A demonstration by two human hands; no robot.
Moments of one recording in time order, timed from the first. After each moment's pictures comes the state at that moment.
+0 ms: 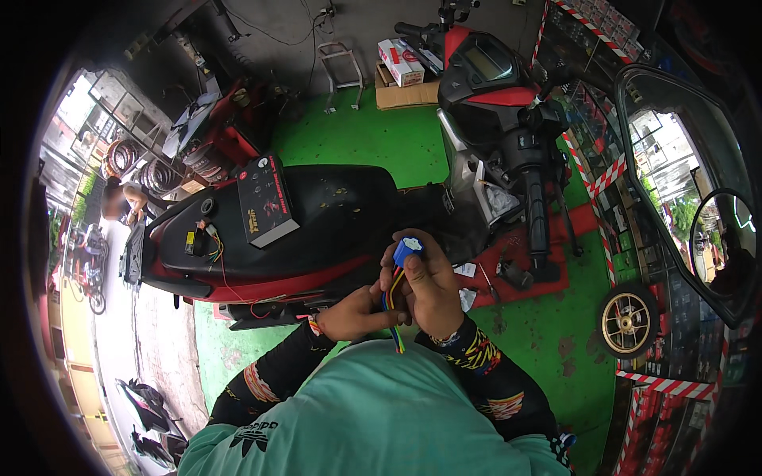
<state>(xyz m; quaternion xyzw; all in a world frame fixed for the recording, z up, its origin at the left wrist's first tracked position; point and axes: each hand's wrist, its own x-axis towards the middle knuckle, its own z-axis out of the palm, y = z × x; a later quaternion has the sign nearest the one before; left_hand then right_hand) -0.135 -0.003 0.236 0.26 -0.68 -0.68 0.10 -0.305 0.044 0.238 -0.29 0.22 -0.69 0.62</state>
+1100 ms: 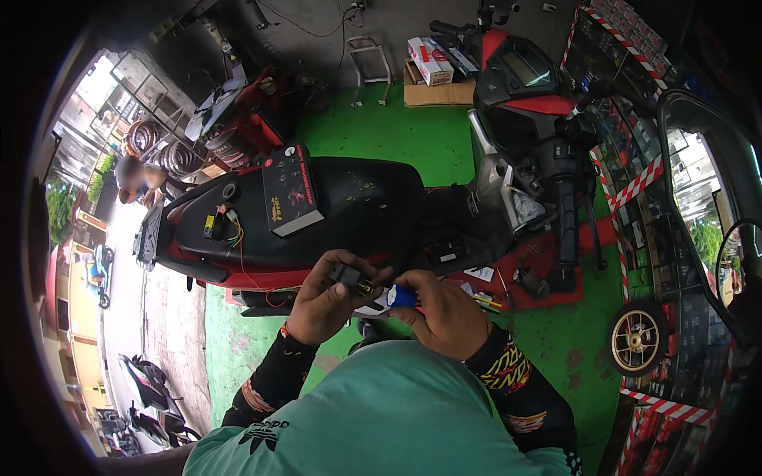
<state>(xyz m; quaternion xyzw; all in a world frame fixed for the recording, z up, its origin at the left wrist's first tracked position) -0.085 0.005 0.267 0.22 -0.41 -0.80 0.38 -0.319 0.062 0.255 -0.74 0.44 -0.40 0.32</state>
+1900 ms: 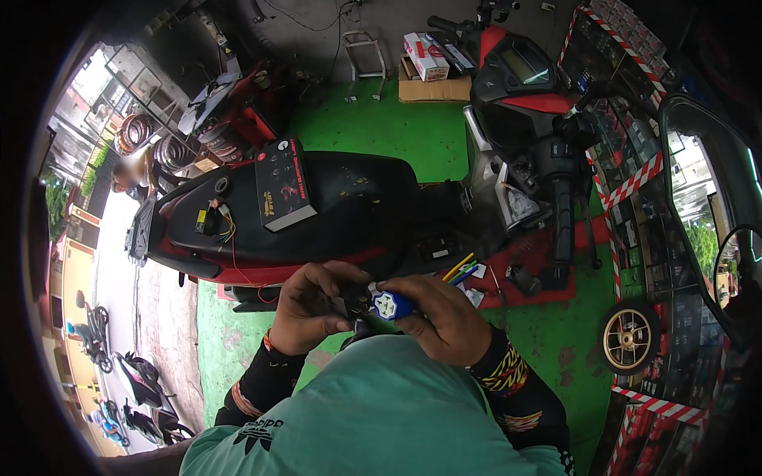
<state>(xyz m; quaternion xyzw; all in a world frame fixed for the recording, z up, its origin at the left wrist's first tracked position) -0.080 0.013 0.288 0.18 -0.55 -0.70 0.41 -0.323 0.065 0.271 -0.73 0.34 -0.49 0.34</state>
